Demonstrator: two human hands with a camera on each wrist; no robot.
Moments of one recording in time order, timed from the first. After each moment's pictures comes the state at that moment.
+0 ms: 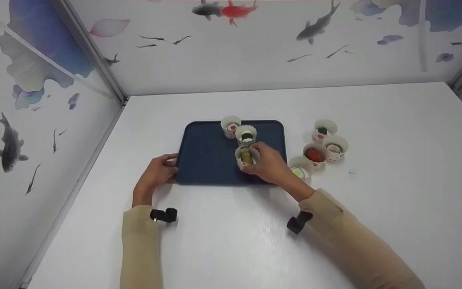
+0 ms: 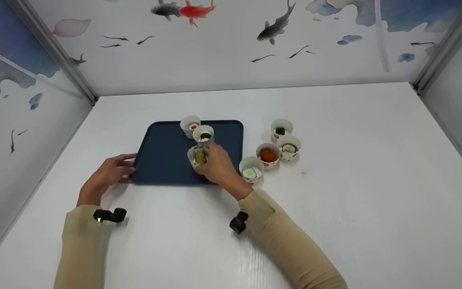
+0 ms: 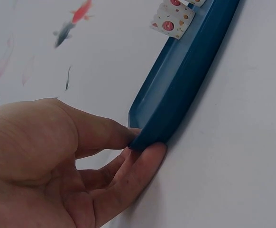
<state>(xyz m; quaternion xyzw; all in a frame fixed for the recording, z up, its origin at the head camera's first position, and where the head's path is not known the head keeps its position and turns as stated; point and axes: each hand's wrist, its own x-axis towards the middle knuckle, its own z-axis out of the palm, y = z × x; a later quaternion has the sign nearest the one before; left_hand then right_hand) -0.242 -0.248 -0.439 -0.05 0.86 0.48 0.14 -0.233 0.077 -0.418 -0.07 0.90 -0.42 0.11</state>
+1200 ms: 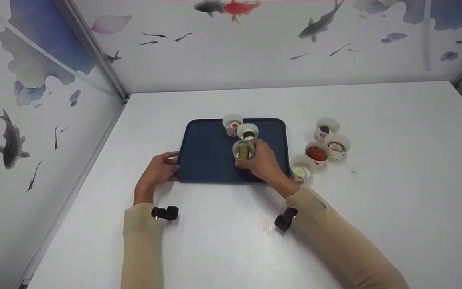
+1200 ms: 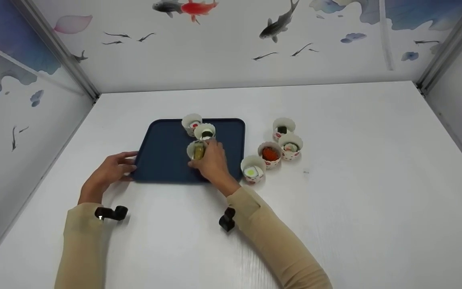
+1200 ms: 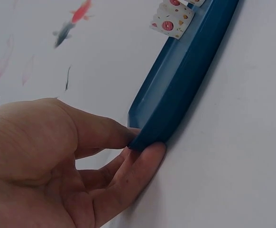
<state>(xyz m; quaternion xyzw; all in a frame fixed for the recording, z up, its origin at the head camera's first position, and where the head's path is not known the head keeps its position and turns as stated) -0.242 -0.249 -0.439 -0.07 0.86 0.48 0.14 -0.245 0.053 -0.434 -0.03 0.87 -0.49 0.06</state>
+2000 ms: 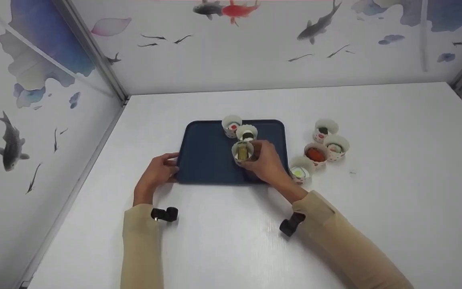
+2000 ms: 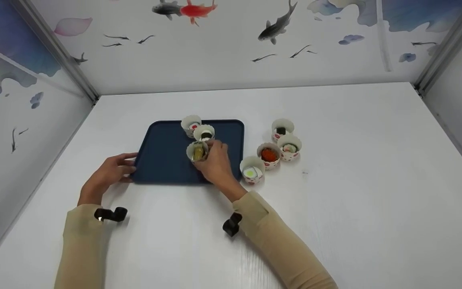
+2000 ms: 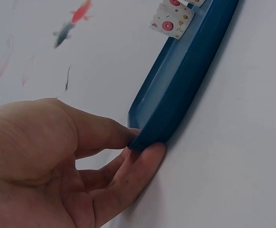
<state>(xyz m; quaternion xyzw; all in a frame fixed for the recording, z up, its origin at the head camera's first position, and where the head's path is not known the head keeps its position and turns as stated) -0.243 -0.248 -0.439 -0.07 0.86 0.48 0.15 -0.236 0.065 -0.428 -0.06 0.85 -0.52 0.04</state>
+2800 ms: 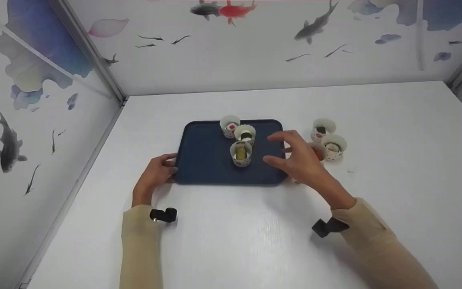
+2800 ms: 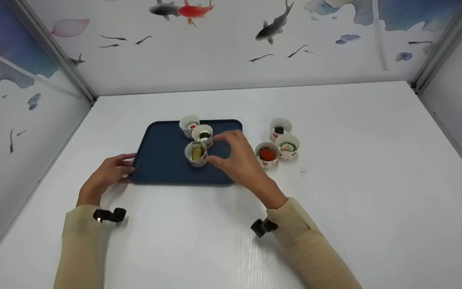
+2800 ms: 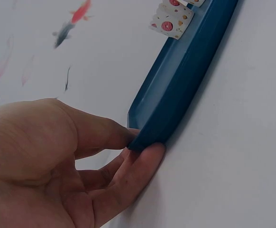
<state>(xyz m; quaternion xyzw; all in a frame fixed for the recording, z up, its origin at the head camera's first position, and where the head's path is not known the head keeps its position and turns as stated) -0.243 -0.248 -0.440 -0.07 0.87 0.47 0.15 -0.200 0.135 -0.380 -0.13 0.88 -0.46 0.01</state>
